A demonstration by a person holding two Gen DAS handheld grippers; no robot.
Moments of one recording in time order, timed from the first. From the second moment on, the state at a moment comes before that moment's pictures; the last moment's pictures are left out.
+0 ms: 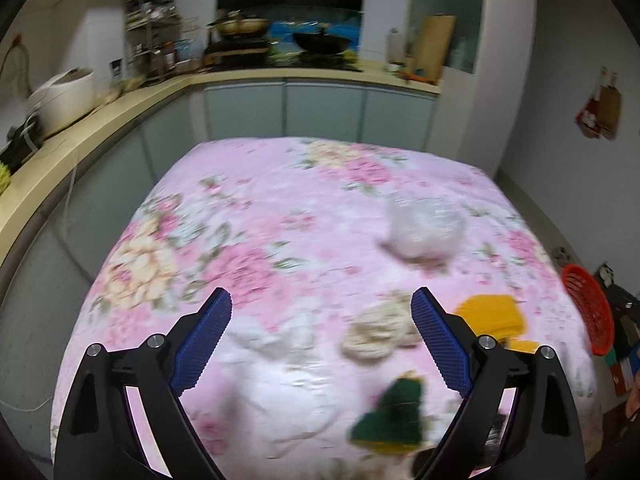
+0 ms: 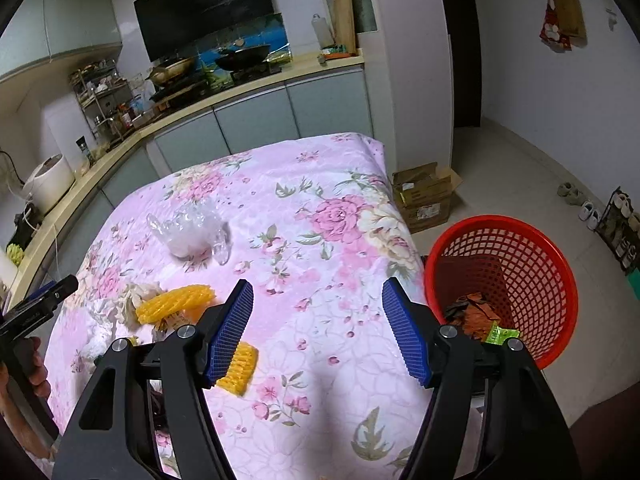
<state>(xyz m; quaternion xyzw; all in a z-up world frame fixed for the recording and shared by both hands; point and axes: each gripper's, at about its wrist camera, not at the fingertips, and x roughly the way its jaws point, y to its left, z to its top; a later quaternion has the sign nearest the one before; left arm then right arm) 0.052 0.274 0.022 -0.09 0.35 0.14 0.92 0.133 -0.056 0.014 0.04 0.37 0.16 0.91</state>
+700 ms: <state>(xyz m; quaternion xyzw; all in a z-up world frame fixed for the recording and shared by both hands) 0.063 0.302 -0.055 -0.08 0.43 0.15 0.89 0.144 -0.021 0.005 0.01 0.39 0.18 0.90</state>
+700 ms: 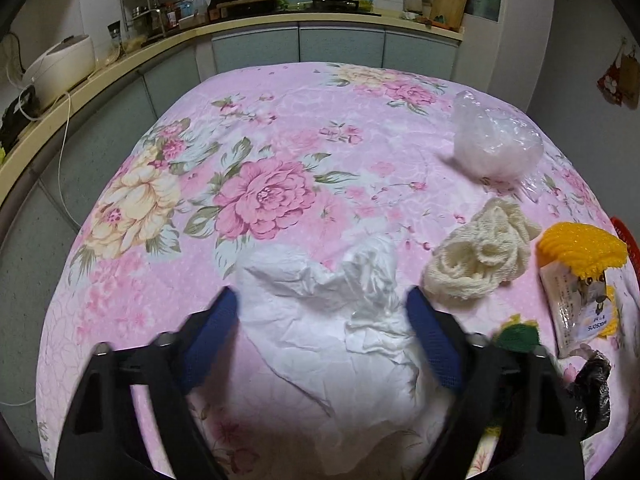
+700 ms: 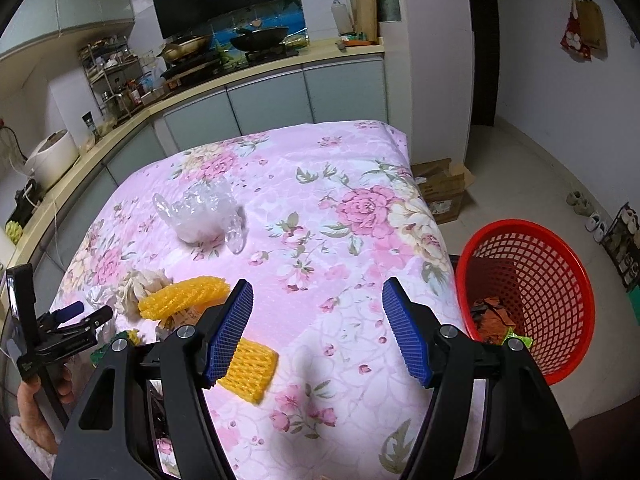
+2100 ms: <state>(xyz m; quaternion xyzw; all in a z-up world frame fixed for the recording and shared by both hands) 0.056 0.312 -0.042 -0.11 0.40 0.15 0.90 0.164 0.088 -0.042 -0.06 0.42 0.29 0.86</state>
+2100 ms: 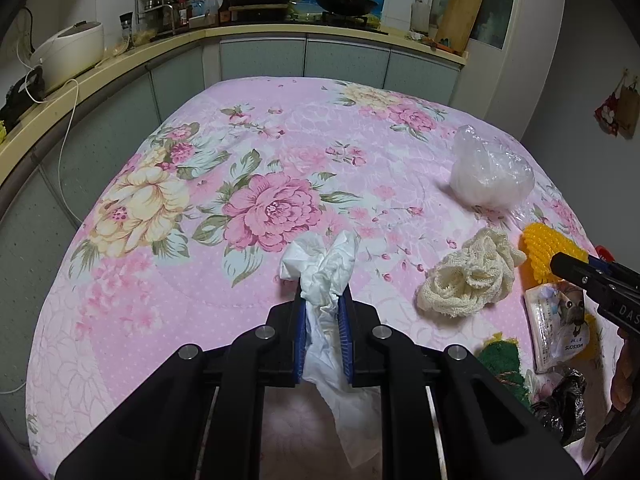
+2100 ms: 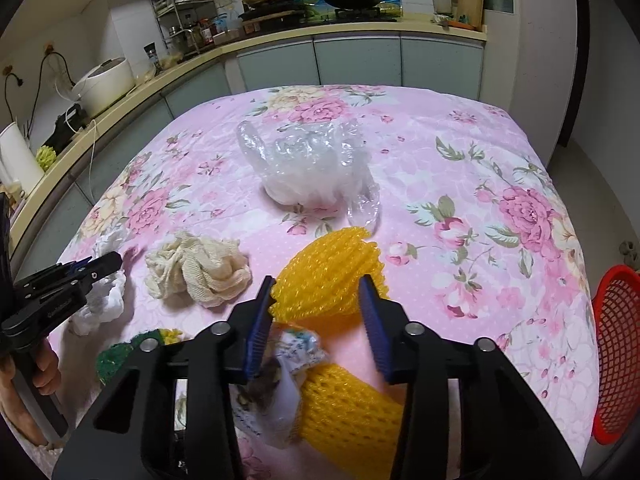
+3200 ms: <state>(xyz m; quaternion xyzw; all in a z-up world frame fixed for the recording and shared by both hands) 0.053 0.263 0.027 -0.07 0.33 0.13 0.93 0.144 0.001 0.028 0.00 0.32 0.24 0.92</state>
